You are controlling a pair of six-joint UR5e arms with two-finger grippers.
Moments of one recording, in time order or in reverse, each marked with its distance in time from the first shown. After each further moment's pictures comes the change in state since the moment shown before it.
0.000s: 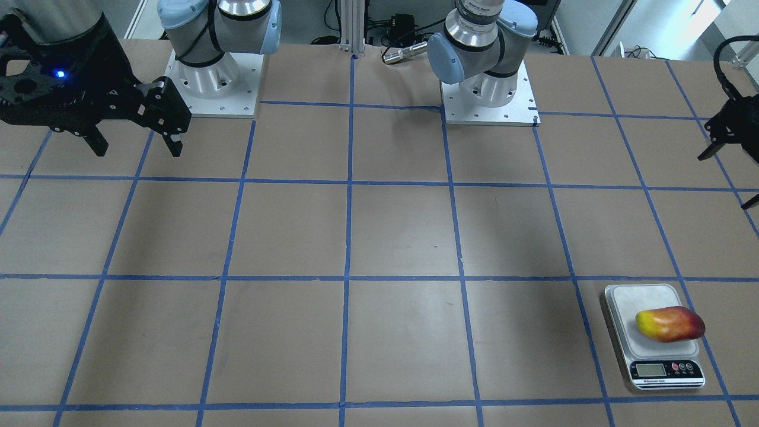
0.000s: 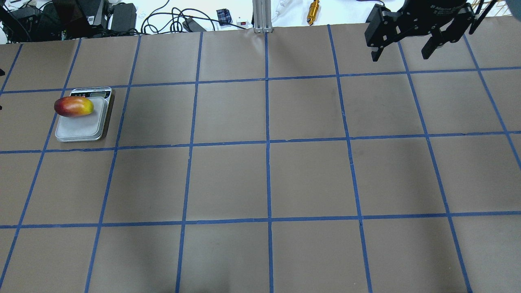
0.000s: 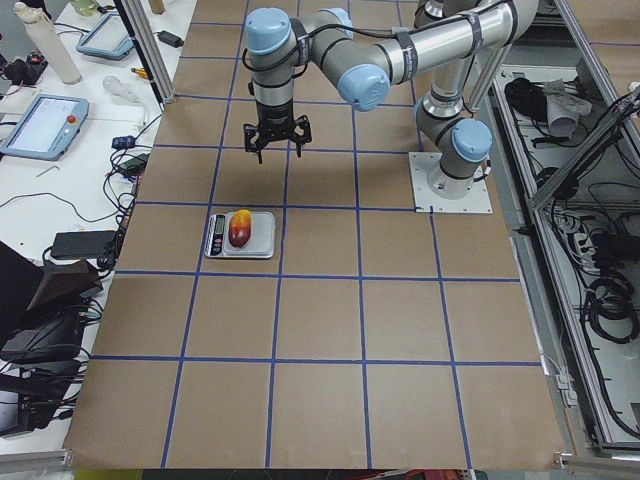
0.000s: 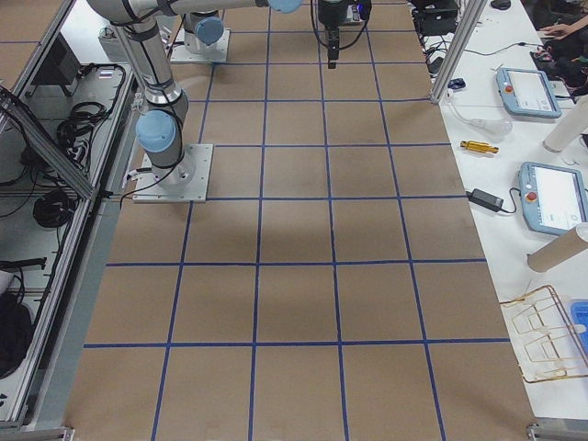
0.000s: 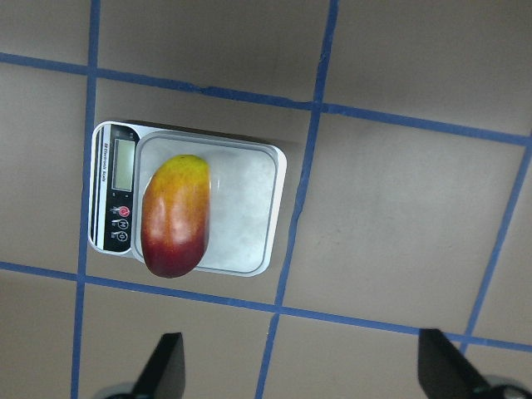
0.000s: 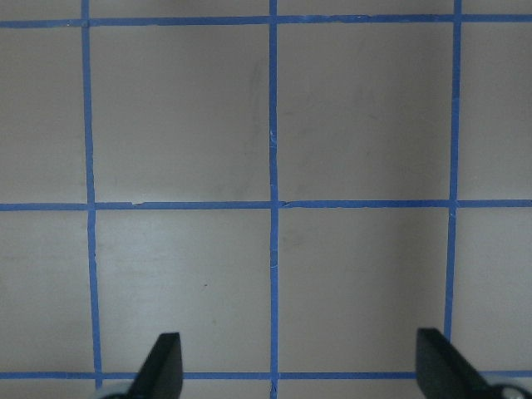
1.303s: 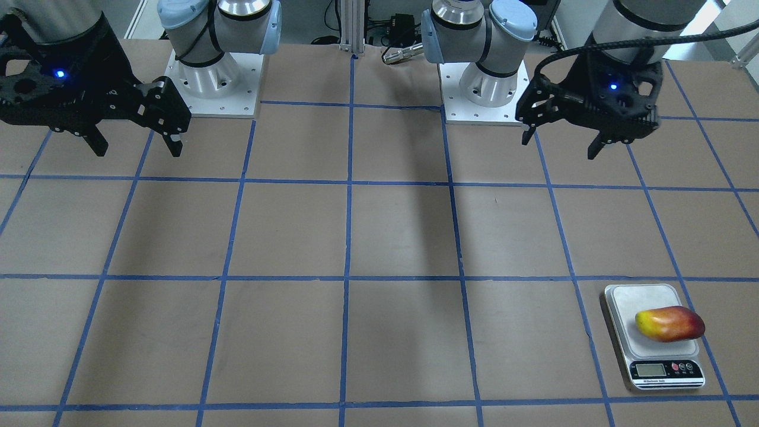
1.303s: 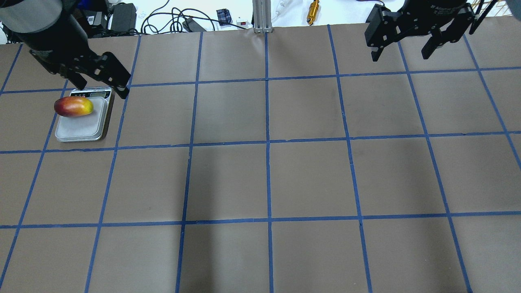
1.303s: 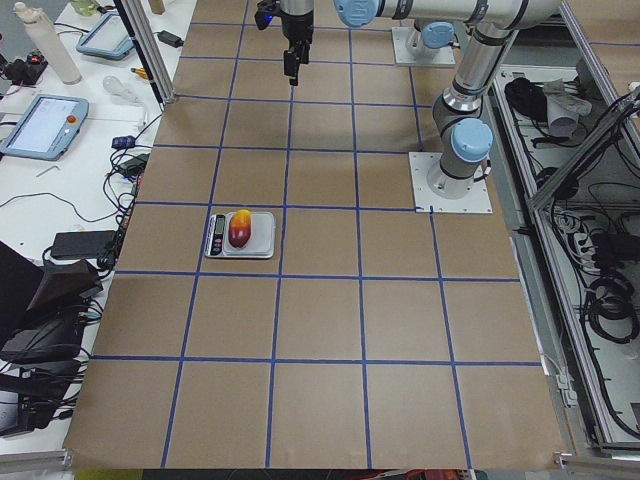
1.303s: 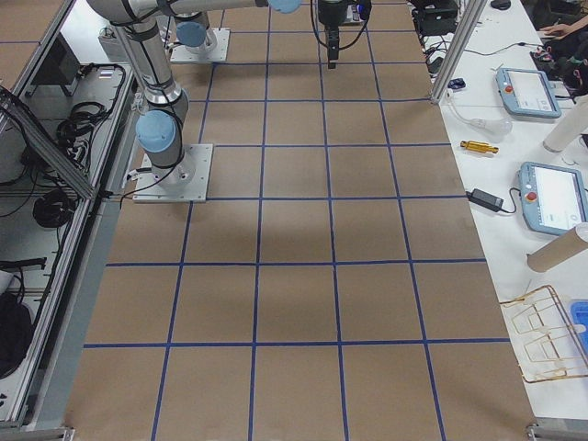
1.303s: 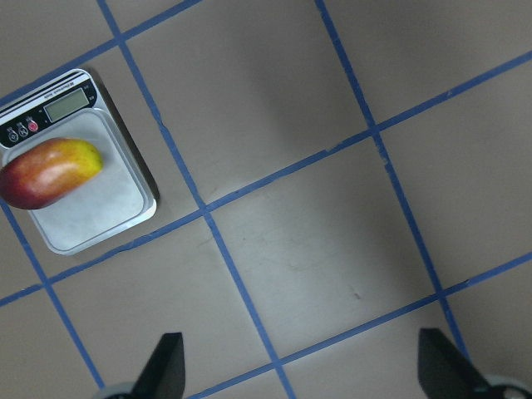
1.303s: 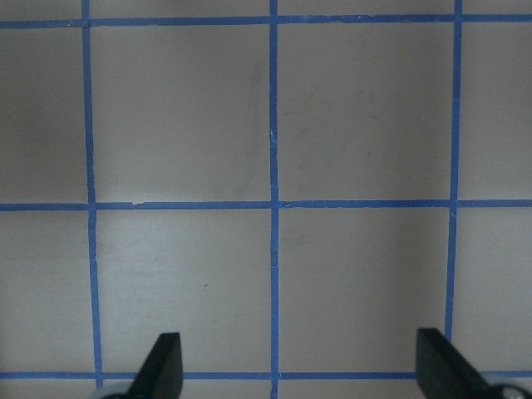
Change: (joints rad) left arm -0.460 0.082 -0.032 -0.096 -0.062 -1.436; right arm -0.001 0.000 0.000 0.000 0.001 0.000
